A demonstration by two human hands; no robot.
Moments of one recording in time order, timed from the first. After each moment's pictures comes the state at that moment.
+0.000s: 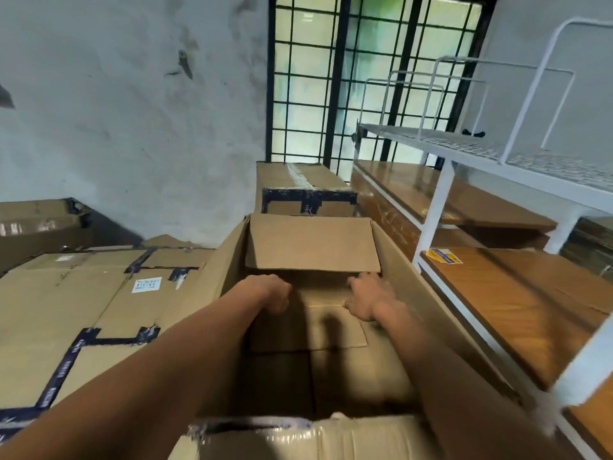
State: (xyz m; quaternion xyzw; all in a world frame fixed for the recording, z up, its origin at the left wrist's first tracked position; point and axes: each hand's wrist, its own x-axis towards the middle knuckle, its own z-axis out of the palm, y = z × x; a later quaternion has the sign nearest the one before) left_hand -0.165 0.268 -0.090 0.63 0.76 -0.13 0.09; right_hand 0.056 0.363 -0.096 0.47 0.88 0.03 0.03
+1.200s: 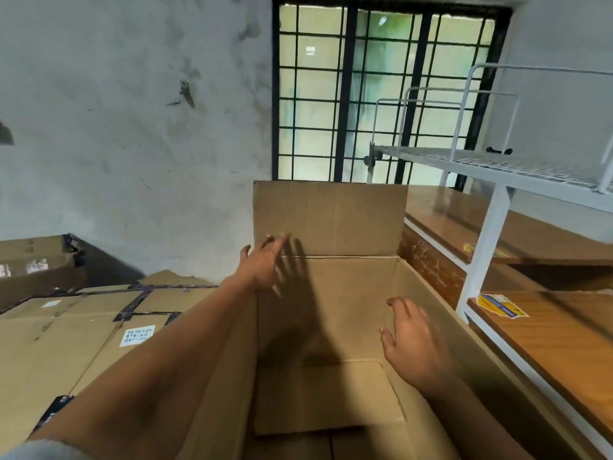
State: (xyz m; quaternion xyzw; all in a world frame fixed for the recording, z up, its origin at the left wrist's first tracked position) left_hand -0.314 0.428 -0.070 0.62 0.76 0.17 -0.03; right_hand 0.040 0.428 -0.119 0.50 0.83 0.03 -0.25
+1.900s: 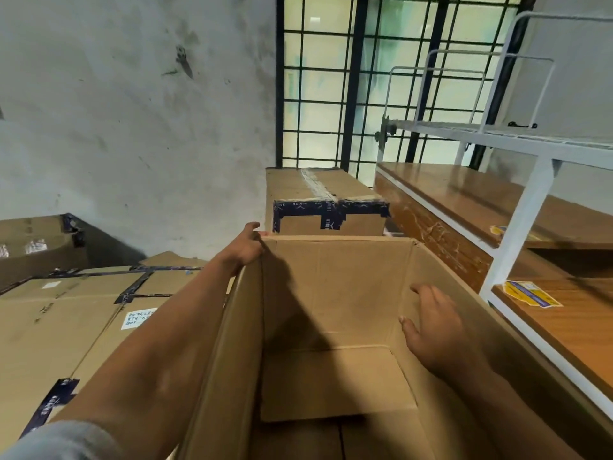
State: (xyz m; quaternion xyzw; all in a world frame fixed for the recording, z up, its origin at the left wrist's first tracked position) left_hand -0.383 0.452 -0.097 0.47 0.73 0.42 0.26; right_hand 0.040 0.448 -0.129 0.49 0.83 -0.01 -0.26
